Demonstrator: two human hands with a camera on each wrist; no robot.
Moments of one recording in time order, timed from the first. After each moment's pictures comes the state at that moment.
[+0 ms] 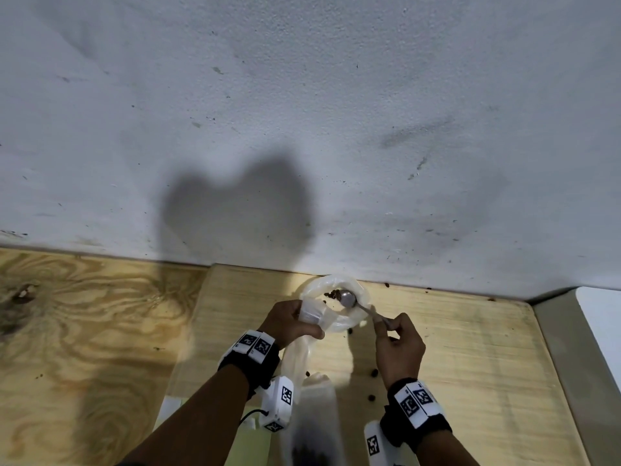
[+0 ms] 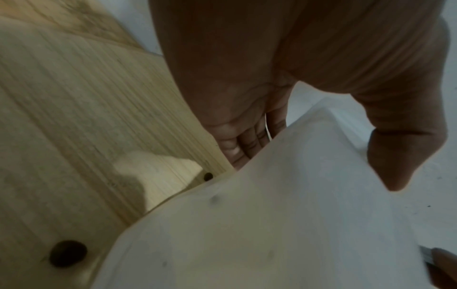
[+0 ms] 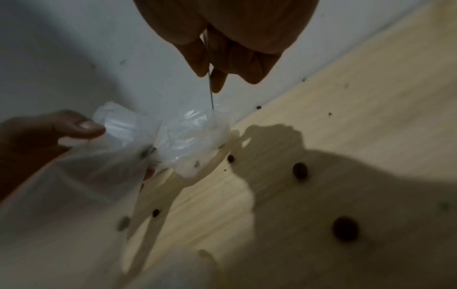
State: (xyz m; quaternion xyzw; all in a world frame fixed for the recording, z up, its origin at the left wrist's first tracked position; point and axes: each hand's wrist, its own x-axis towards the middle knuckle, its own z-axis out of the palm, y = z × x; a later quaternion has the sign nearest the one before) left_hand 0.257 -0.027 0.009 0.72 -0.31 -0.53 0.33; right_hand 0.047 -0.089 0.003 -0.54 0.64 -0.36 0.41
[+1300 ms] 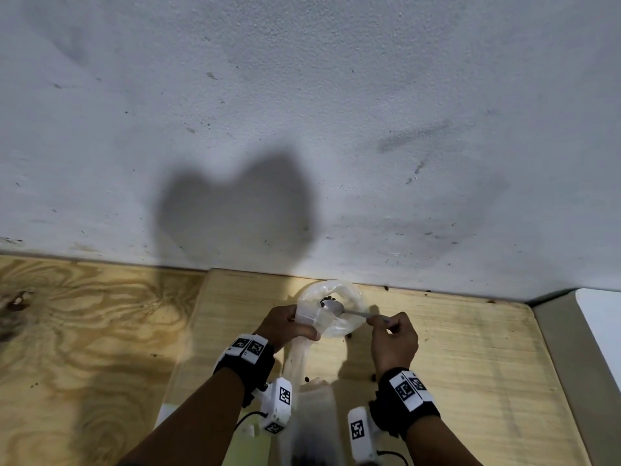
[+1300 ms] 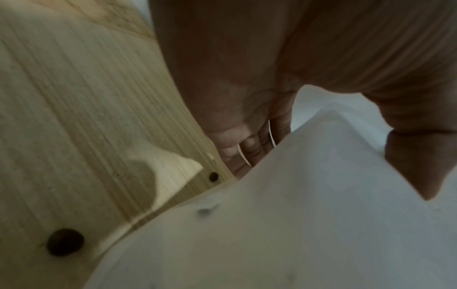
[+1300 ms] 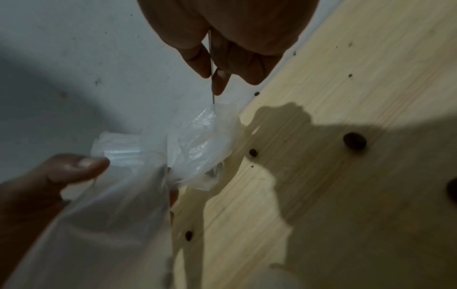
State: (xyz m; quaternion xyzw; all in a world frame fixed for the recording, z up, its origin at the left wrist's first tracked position) left_hand 0.260 -0.029 0.001 0.68 -0.26 -0.57 0.37; right_hand 0.066 -0.105 -0.001 -0.45 0.70 -0.36 0.43
